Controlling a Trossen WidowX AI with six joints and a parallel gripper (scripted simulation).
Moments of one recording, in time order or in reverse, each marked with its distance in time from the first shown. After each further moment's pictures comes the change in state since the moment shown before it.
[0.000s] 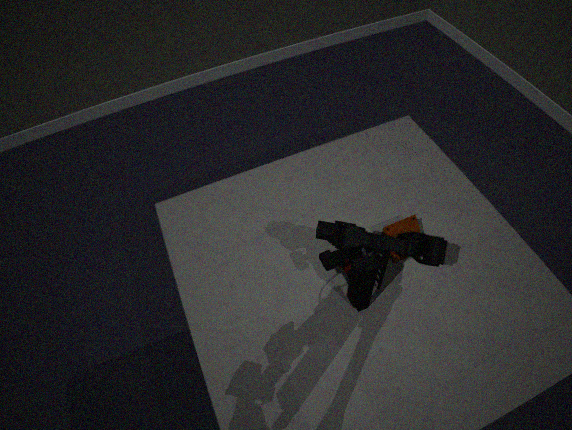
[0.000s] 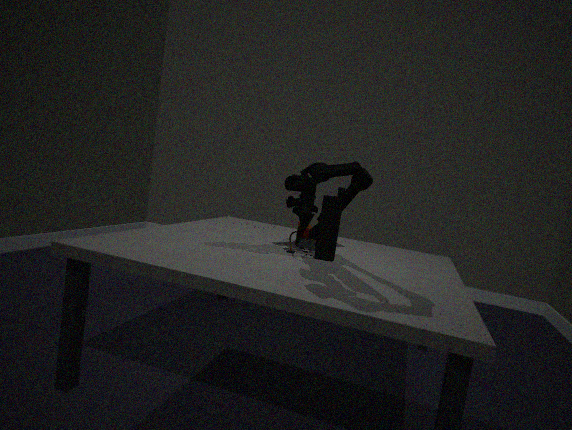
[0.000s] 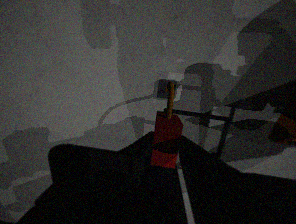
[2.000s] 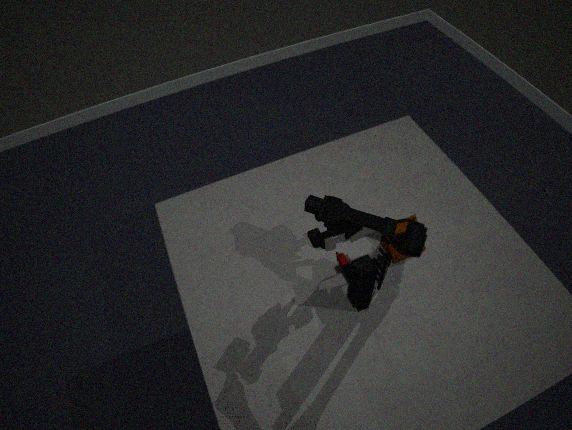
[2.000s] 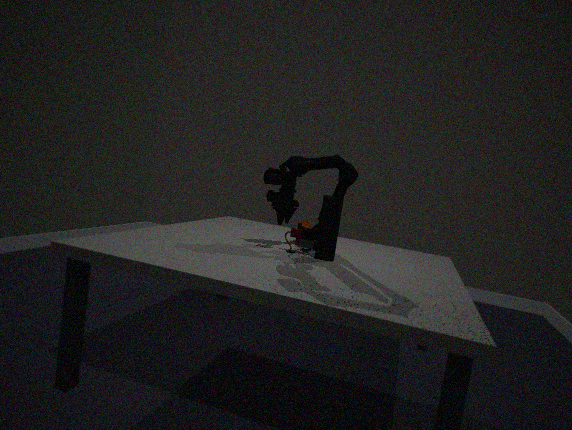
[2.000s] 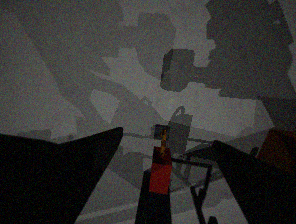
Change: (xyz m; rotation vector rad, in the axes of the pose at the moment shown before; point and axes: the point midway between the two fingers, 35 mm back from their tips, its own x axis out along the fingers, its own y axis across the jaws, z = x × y) arm -0.013 0.001 0.088 0.010 -0.012 0.014
